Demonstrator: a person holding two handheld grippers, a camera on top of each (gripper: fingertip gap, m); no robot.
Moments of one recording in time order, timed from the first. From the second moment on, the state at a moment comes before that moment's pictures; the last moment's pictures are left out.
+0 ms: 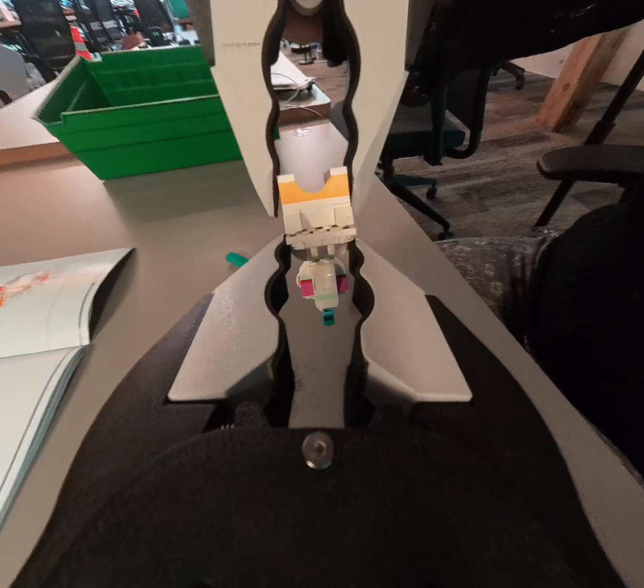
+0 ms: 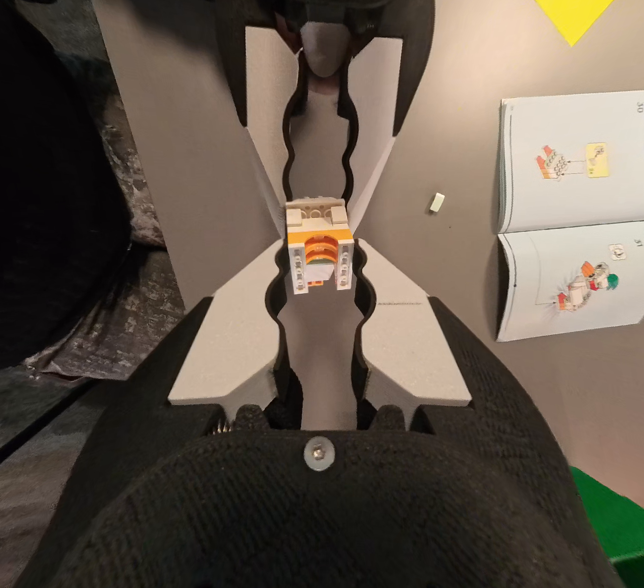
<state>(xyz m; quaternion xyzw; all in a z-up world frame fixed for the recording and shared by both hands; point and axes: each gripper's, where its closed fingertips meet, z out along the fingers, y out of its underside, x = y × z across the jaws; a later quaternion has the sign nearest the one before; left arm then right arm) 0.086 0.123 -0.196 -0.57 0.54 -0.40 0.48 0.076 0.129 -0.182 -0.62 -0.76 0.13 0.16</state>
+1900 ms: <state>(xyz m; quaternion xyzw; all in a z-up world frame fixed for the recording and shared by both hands) 0.046 0.132 -0.031 -0.47 0.44 -0.52 0.56 0.027 0.137 -0.027 -0.65 -0.75 0.10 0.09</state>
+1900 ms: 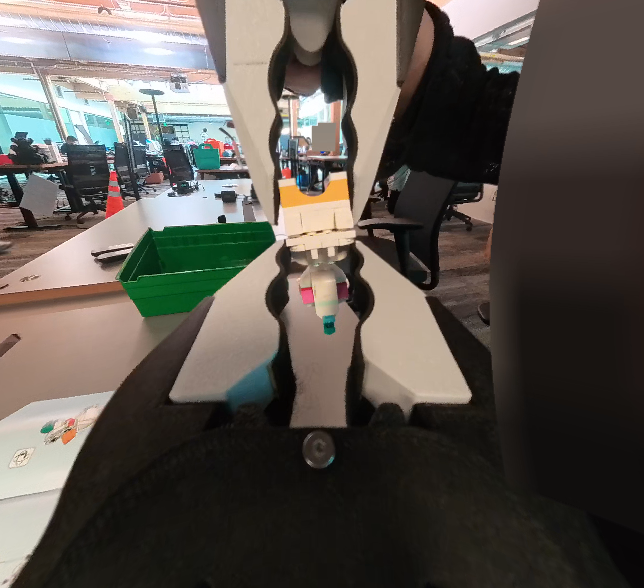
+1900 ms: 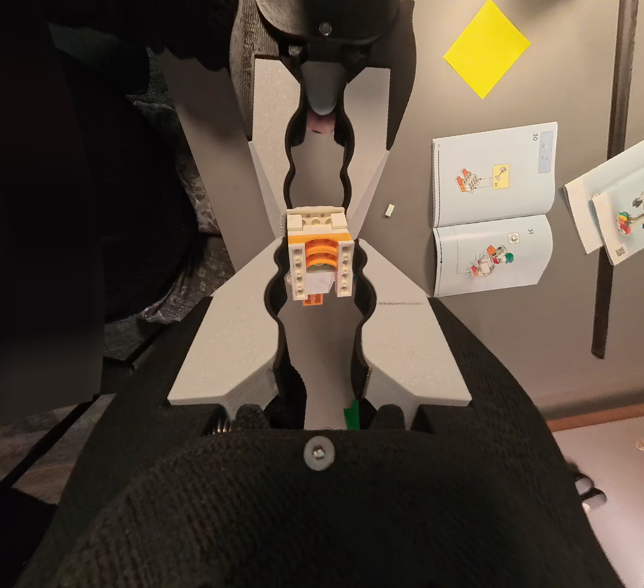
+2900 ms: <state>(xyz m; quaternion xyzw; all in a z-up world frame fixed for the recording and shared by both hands) 0.054 0.141 -0.049 -0.49 0.45 -0.49 0.57 0.037 0.146 -0.044 -0.66 -0.74 0.07 0.10</state>
